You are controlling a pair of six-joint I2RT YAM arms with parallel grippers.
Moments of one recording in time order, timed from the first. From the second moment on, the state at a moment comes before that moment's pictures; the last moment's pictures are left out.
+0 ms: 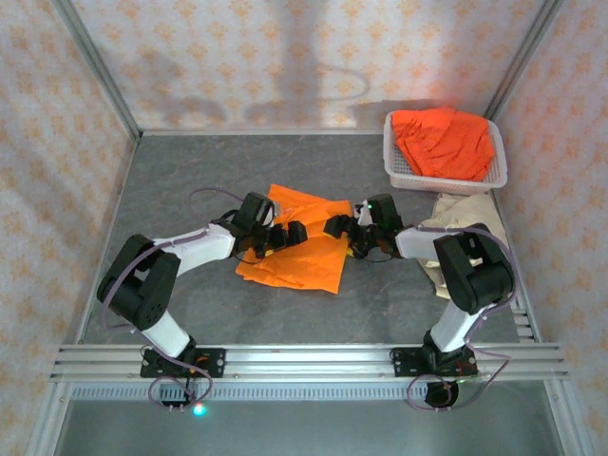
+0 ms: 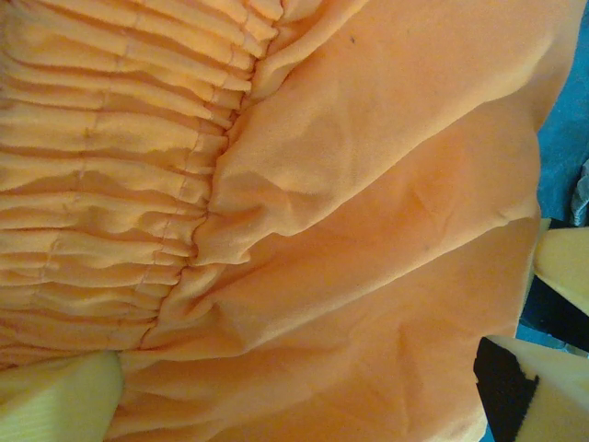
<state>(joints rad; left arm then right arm) -0.46 1.63 0.87 -0.18 0.33 -0.78 0.38 1.70 0.74 0.15 -0.66 0.92</state>
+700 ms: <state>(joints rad) -0.46 1.62 0.86 -0.17 0.33 -0.78 0.38 1.78 0.71 0.30 -0.69 0.98</state>
